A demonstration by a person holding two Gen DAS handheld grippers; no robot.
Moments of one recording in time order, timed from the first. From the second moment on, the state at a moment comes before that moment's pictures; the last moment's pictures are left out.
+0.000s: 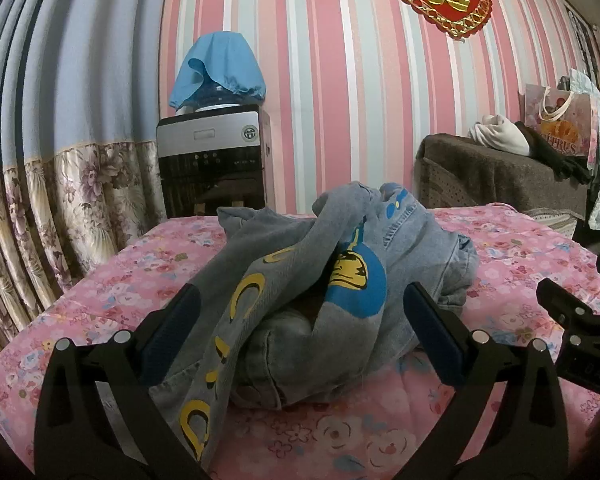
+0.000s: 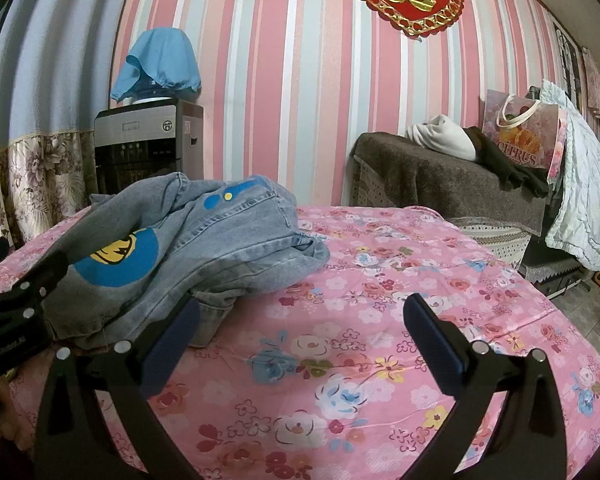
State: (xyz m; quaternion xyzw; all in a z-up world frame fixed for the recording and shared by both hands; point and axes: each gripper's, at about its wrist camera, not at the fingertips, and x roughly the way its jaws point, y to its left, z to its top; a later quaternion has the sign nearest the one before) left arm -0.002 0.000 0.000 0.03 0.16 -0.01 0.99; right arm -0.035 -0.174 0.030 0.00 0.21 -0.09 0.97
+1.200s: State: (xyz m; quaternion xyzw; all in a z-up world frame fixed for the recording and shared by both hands) left arm -0.001 -0.008 0.002 0.03 0.16 -0.01 0.99; right arm -0.037 -0.174 0.032 0.00 0.20 -0.09 0.98
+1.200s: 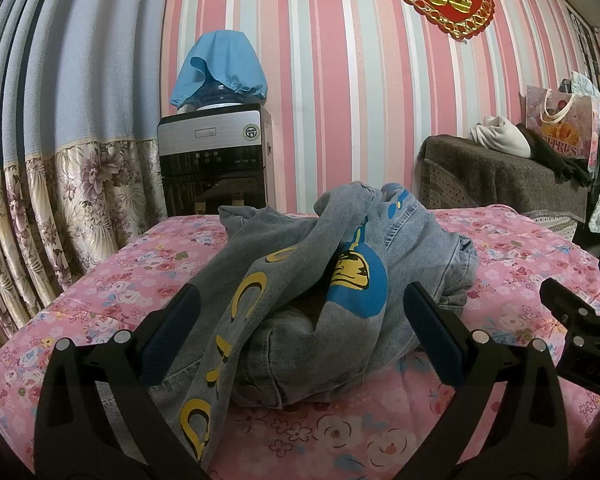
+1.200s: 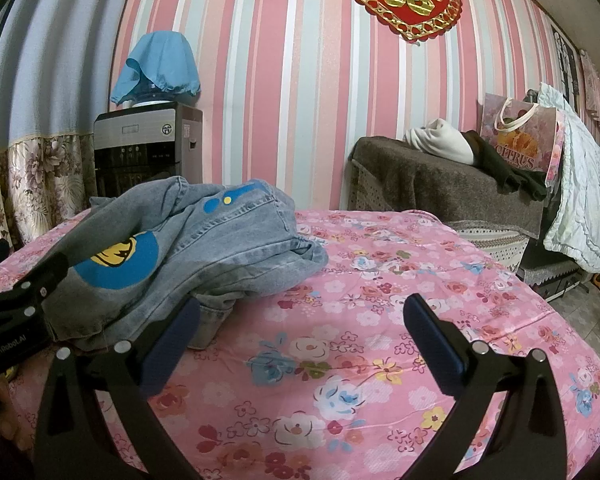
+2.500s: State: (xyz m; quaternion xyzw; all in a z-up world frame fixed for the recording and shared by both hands) left arm -0.007 -0.004 -0.001 0.02 0.15 -0.02 0.99; right arm -0.034 -0.174 0.029 0.00 0.20 -0.09 0.98
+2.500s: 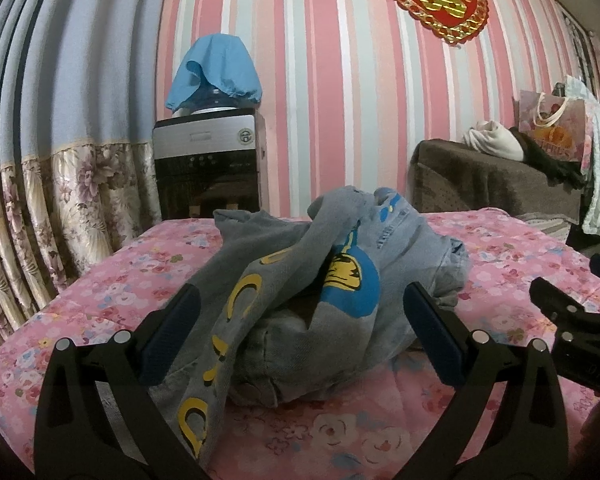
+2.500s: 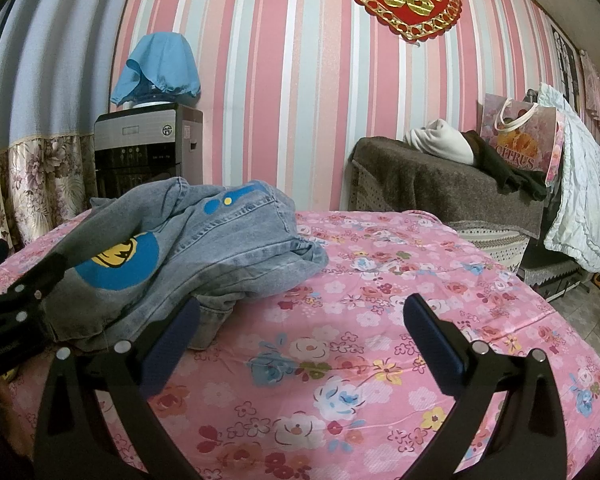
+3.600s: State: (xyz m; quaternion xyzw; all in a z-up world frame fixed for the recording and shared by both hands) left arm 0.145 -0.011 0.089 0.09 0.25 -0.11 0.96; right arm 0.148 -0.205 0.108 -0.05 0.27 0.03 0.96
